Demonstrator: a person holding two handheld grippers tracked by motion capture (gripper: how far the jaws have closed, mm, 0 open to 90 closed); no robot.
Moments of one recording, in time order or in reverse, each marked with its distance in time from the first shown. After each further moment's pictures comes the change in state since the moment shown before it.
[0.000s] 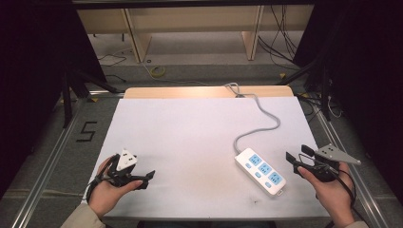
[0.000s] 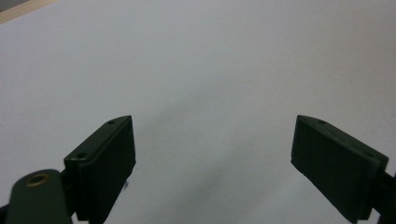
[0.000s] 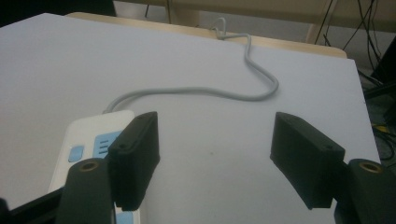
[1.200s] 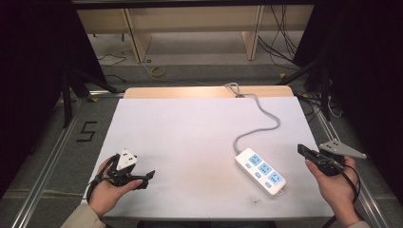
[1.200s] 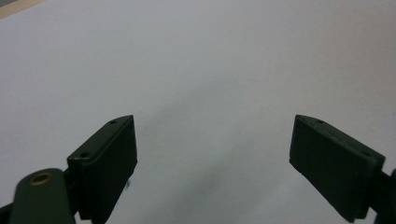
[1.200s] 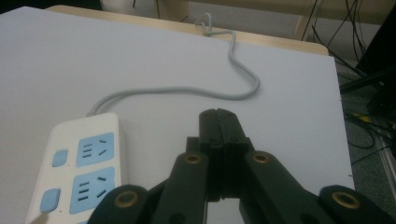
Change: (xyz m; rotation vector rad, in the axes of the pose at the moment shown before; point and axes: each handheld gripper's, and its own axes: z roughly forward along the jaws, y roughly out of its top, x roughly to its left) left arm 0.001 -0.001 0.002 0.006 -0.007 -0.008; right arm -0.009 0.015 -0.005 0.045 -0.041 0.004
